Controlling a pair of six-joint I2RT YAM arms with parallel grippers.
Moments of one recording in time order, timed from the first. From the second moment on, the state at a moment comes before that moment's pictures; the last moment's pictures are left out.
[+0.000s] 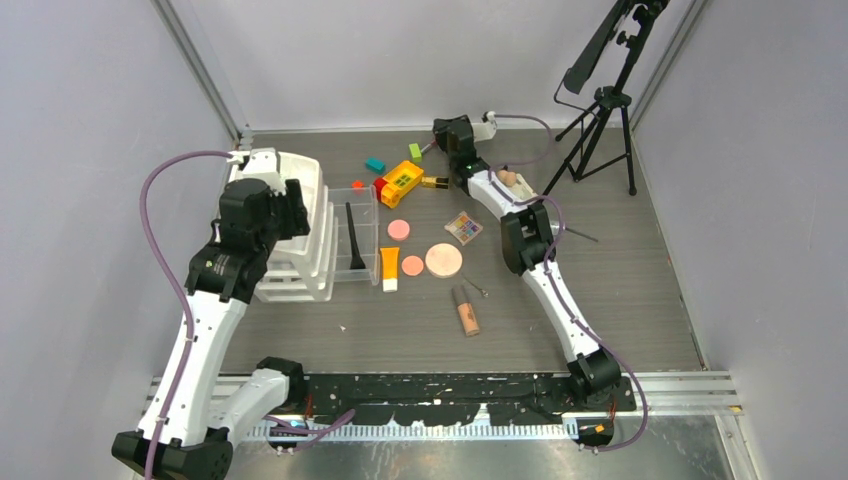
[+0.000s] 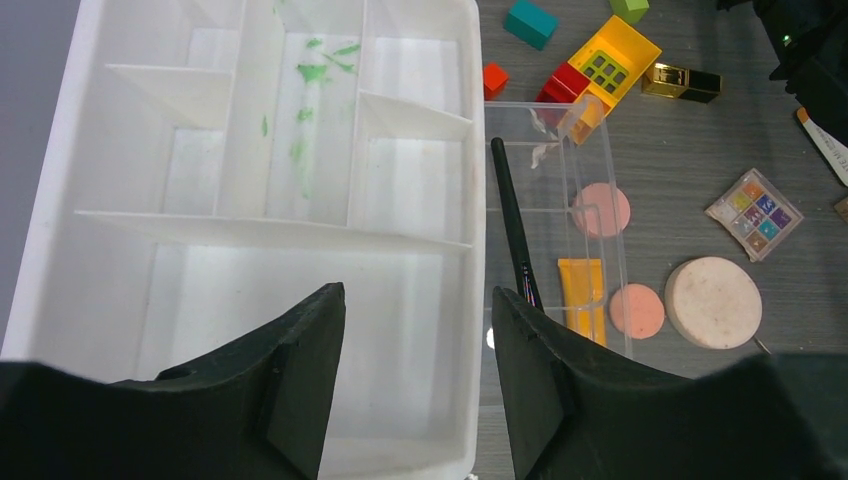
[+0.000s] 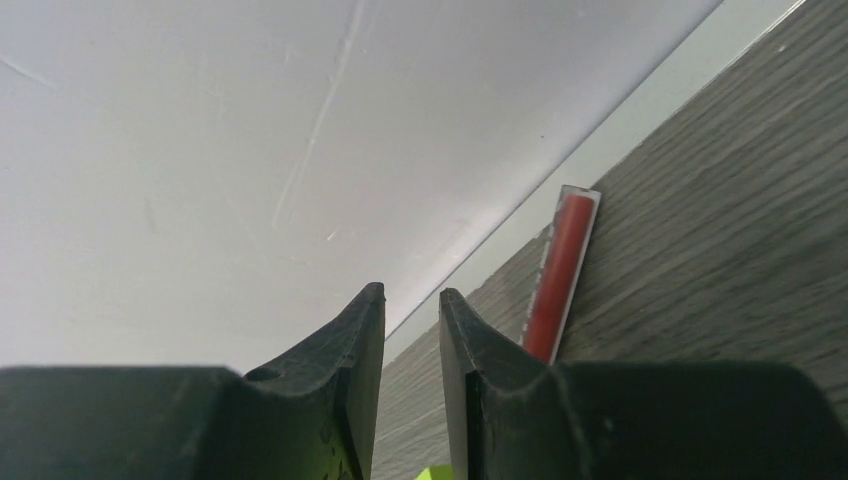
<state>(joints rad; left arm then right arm) -0.21 0.91 1.14 -0.69 -0.21 -0.16 0.41 2.97 2.62 0.20 0.33 1.18</state>
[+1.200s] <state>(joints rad) -0.21 0.90 1.13 -0.69 -0.24 -0.15 0.40 2.94 2.65 -0.06 0.33 1.32</state>
